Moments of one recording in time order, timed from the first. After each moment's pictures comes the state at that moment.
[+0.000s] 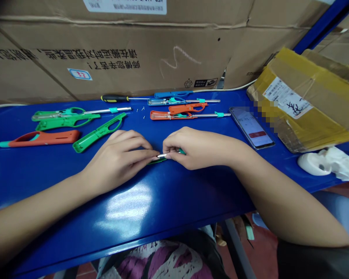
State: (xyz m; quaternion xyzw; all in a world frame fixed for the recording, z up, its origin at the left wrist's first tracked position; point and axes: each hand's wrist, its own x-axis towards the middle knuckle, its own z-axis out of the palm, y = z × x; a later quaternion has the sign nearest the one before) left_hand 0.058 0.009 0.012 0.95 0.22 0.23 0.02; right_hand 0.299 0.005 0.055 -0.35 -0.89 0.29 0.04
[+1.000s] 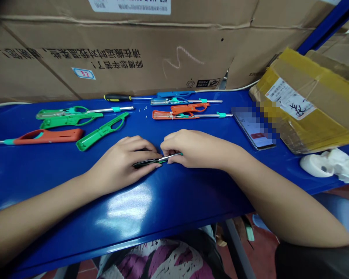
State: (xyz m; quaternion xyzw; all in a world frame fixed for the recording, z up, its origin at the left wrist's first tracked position) left_hand 0.056 0.004 0.002 0.94 0.27 0.18 0.14; right_hand 0.296 0.009 0.040 -0.33 -0.91 0.25 0.04
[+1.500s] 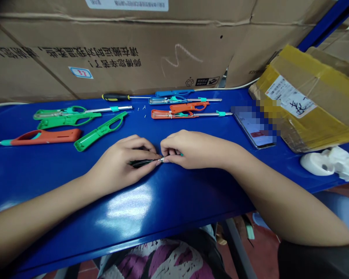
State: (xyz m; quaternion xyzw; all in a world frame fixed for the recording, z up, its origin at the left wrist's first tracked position) left_hand 0.059 0.002 0.002 0.91 0.30 0.23 0.19; right_hand 0.294 0.007 0.041 -0.37 -0.89 0.28 0.02
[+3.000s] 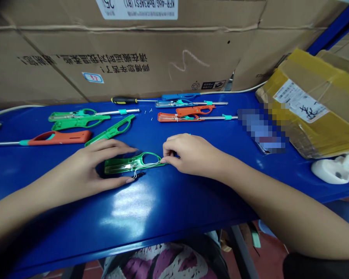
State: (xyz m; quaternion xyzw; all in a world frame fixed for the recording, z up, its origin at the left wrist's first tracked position) left_hand -0.011 0.000 0.025 0.90 0.36 0.14 0.18; right_hand 0.274 0.001 0.033 -0.45 -0.85 0.26 0.07
